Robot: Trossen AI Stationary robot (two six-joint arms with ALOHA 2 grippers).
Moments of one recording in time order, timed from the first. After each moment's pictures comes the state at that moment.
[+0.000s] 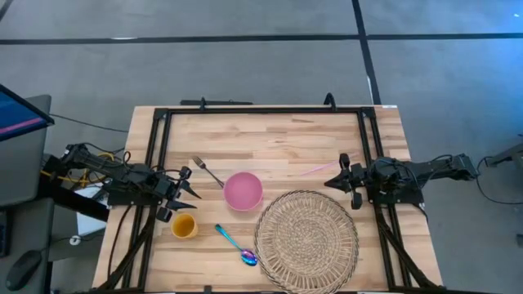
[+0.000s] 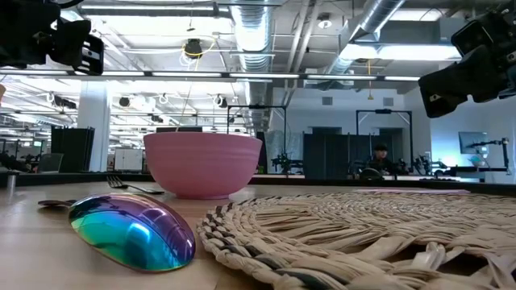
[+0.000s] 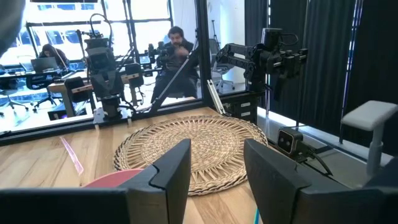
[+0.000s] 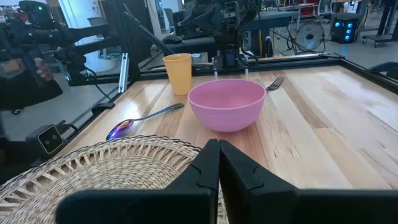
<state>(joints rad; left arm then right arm) -0.38 0.01 0.01 0.20 0.03 0.12 0.11 0.14 0.00 0.01 0.00 0.11</state>
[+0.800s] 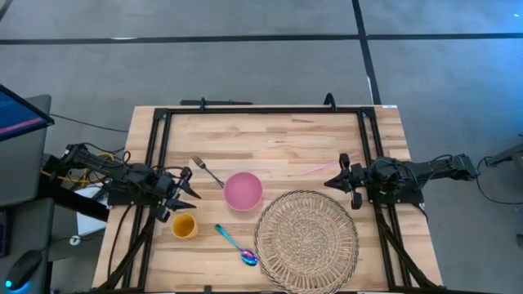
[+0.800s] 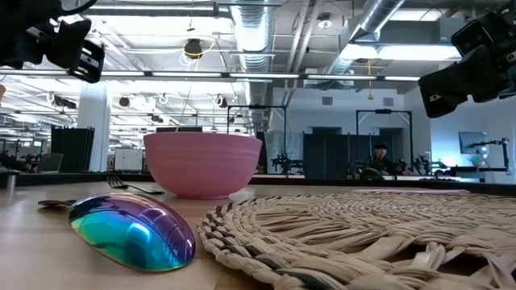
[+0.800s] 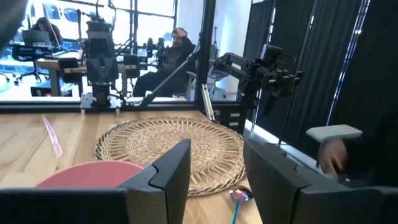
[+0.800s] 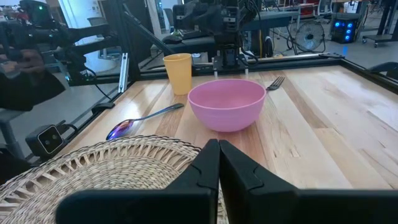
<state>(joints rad) -0.38 0.01 0.01 0.22 0.03 -0.07 0.11 0.14 0.01 0.01 0.00 0.11</state>
